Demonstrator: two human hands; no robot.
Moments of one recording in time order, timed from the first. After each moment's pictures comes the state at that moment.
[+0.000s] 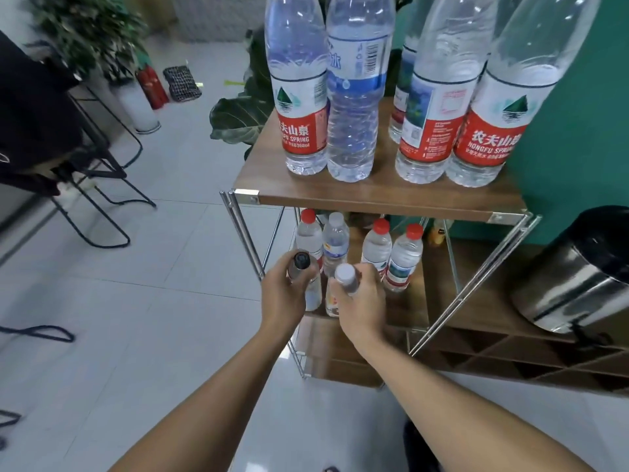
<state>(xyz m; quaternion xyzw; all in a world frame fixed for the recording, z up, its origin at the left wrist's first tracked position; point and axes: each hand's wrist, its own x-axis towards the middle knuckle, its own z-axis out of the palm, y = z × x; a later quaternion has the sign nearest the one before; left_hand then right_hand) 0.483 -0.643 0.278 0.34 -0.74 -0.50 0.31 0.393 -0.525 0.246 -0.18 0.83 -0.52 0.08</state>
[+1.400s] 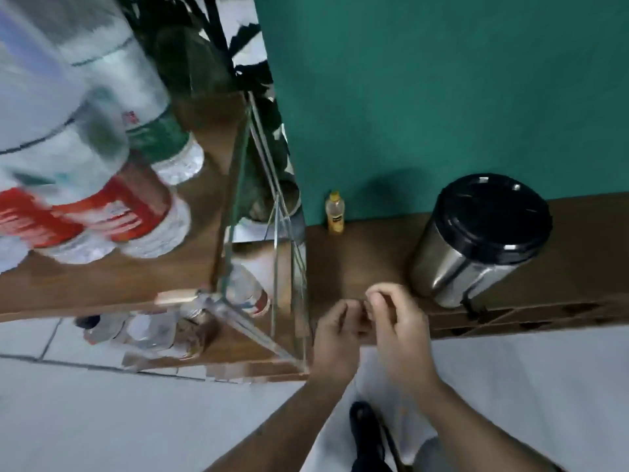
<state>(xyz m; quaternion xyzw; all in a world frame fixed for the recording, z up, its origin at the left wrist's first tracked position) 0.230 -0.343 0.229 0.32 -0.63 -0.71 0.07 0.168 -0.238 0.235 -0.14 0.81 -0.56 0.08</state>
